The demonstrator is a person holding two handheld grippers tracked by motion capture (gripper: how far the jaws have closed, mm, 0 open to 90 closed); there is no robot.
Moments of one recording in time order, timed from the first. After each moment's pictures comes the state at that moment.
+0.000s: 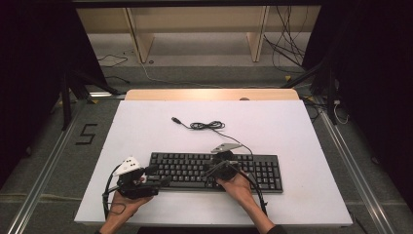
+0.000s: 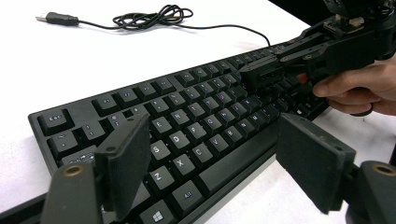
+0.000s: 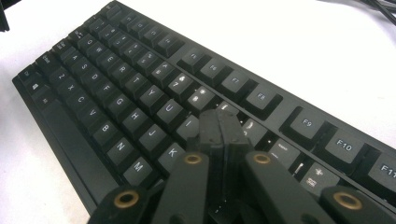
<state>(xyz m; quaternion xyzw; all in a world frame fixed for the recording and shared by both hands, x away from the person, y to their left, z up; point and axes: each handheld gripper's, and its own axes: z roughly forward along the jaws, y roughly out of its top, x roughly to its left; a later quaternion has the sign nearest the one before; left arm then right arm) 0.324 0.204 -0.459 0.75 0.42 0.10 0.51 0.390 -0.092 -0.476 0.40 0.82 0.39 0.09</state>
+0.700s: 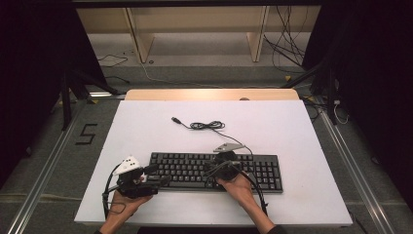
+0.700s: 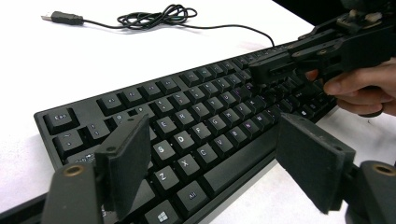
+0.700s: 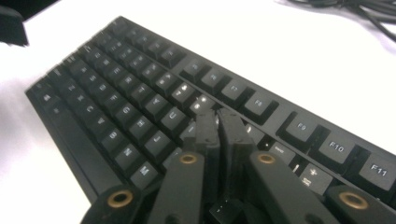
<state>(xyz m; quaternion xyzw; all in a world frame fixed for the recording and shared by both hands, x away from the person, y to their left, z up) 0.326 0.204 -0.460 0.75 0.42 0.10 0.51 0.387 -0.096 -0.471 0.41 0.81 0.41 0.09</state>
